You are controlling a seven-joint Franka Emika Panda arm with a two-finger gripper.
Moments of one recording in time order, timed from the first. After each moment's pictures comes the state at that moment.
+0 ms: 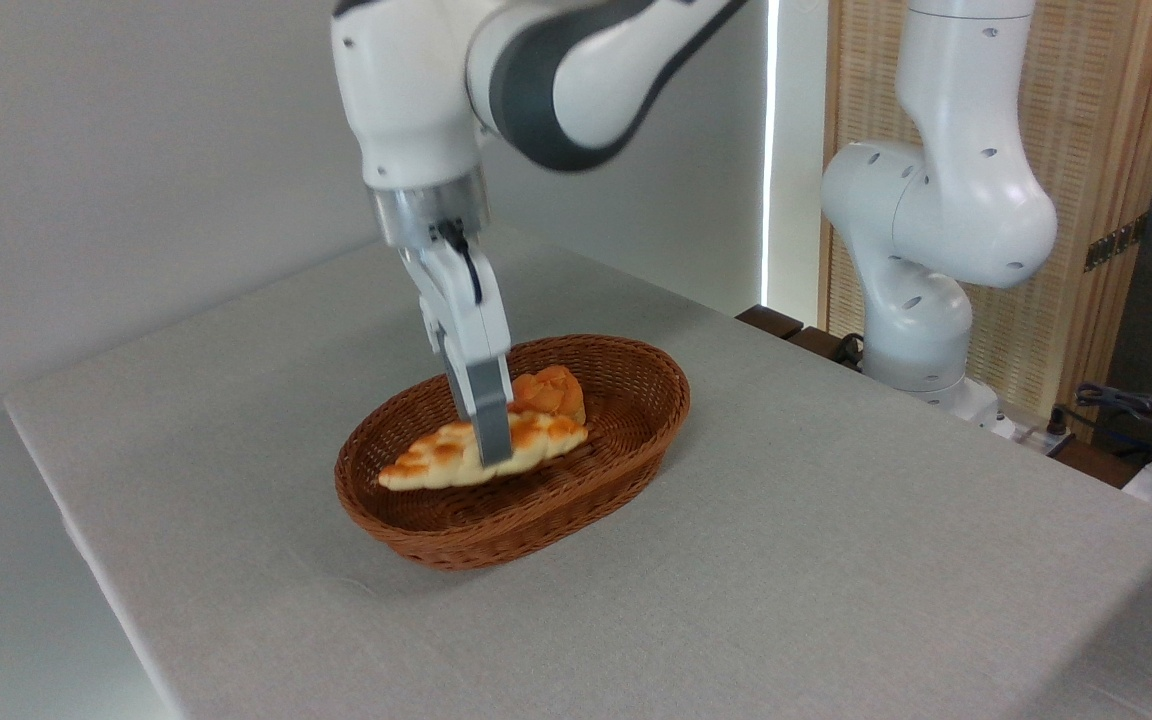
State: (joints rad) arm -0.10 -0.13 -0.10 -2.08 0.02 1.95 0.86
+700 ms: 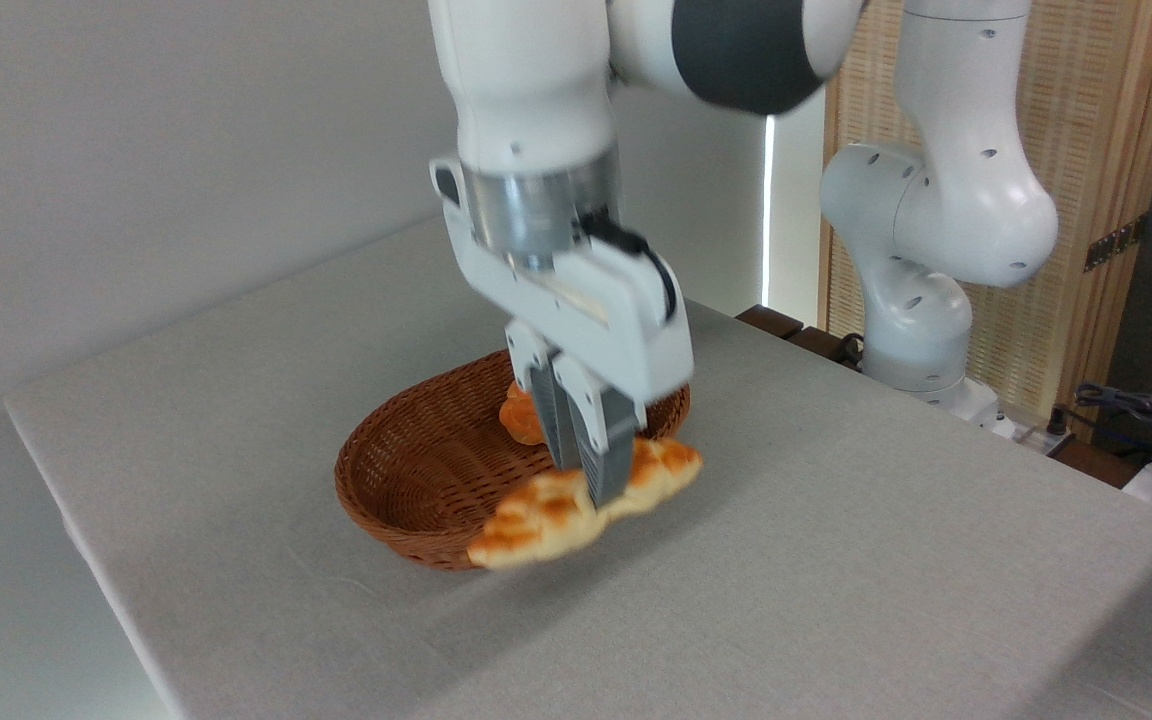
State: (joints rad) arm -0.08 -0.08 0.24 -1.90 -0.01 1.79 0.99
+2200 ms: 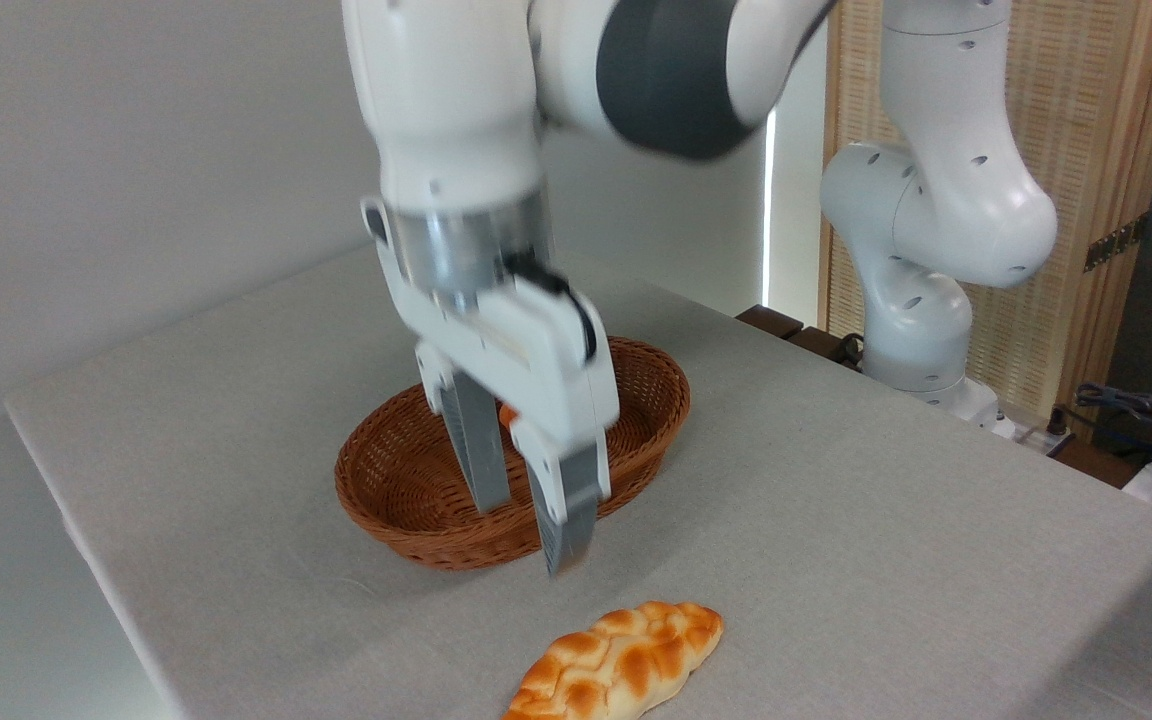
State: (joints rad) arm -0.10 0.04 0.24 -1.74 -0.02 1.82 0.99
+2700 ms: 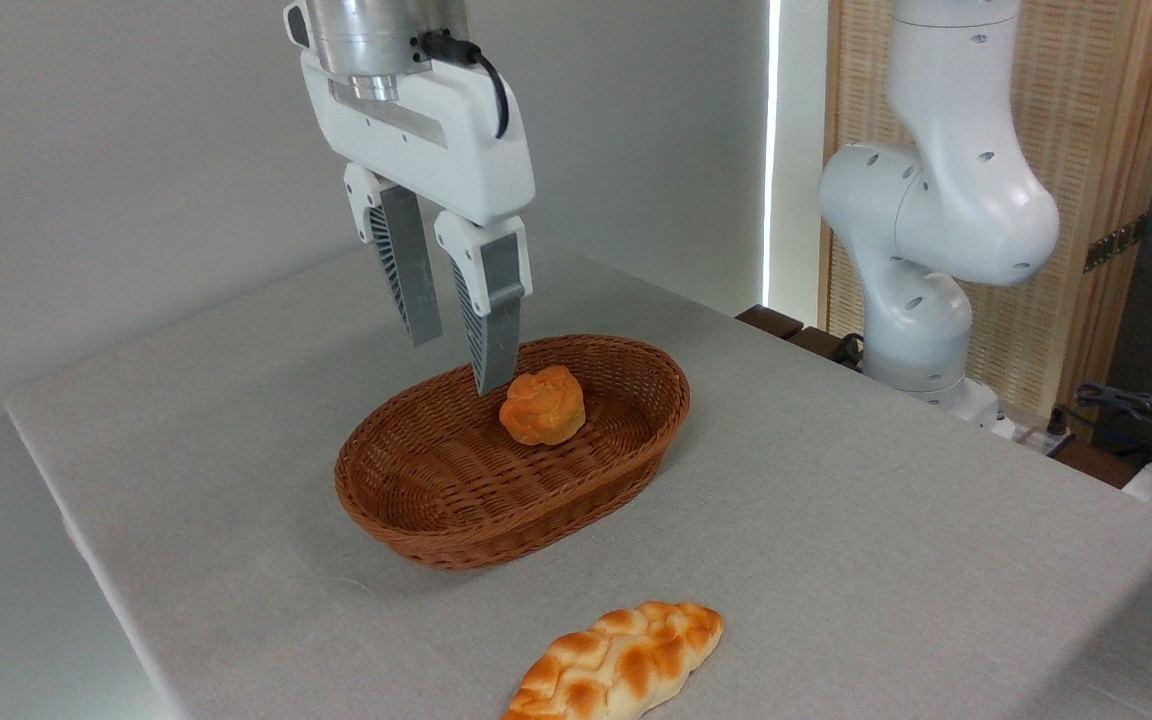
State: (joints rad) arm -0.04 -0.02 0.02 -1.60 -0.02 1.61 0.78
